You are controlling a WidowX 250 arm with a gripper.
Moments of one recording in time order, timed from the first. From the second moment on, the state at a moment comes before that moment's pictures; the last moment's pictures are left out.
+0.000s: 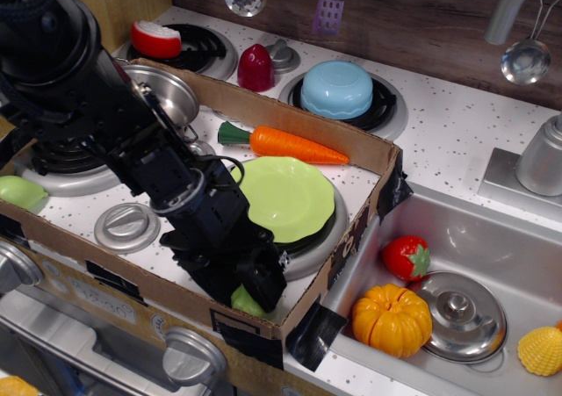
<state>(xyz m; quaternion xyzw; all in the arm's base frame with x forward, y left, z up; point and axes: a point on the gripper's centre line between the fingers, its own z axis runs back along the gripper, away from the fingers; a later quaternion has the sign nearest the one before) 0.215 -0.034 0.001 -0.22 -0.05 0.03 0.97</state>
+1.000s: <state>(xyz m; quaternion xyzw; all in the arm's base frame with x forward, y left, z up) 0.267 0.040 0.084 -0.04 -0.08 0.00 1.00</state>
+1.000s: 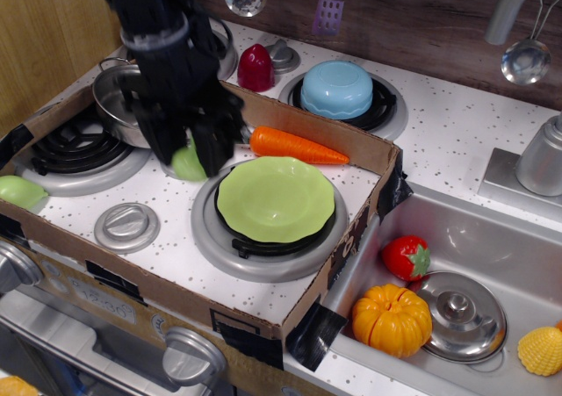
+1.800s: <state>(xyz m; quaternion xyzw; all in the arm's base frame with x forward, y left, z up) 0.329 0.098 0.110 0.04 -0.14 -0.04 0.99</state>
